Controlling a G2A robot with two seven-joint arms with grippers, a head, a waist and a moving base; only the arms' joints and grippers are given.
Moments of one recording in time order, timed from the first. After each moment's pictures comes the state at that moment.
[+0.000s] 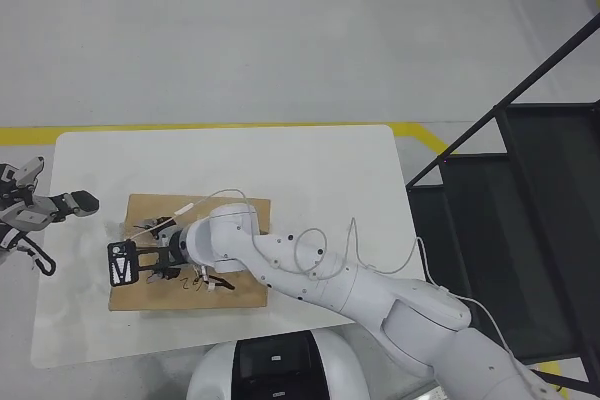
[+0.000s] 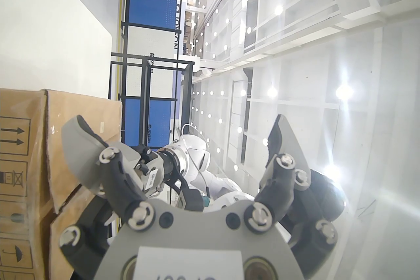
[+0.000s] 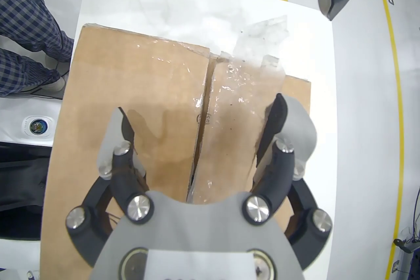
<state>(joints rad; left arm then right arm) 1.17 -0.86 -1.66 -1.16 -0.84 -0.05 -1.27 -0.66 -1.68 0.47 -1.20 -1.37 -0.57 0.50</state>
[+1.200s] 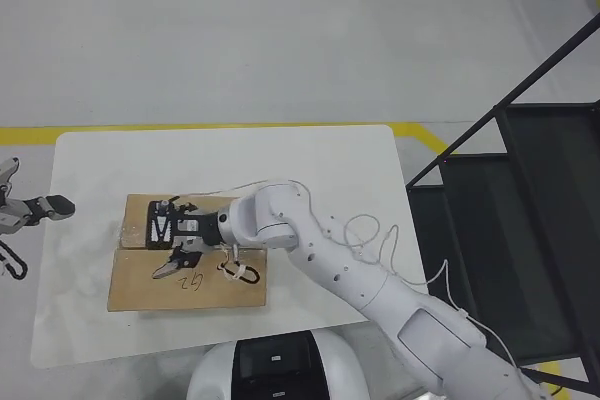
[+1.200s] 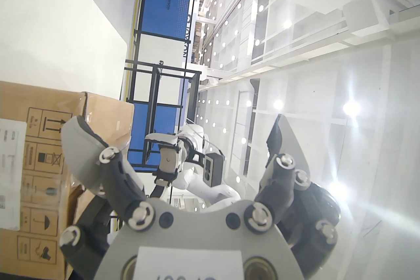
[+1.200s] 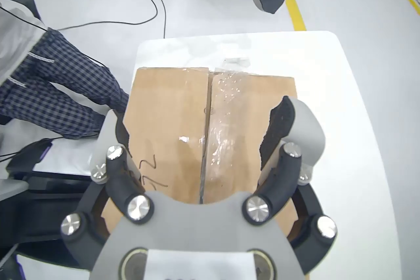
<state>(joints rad) 1.10 -0.83 -1.71 -1.01 -0.75 0.01 -1.40 -0.83 -1.60 0.80 -1.34 -1.05 -0.80 0.57</state>
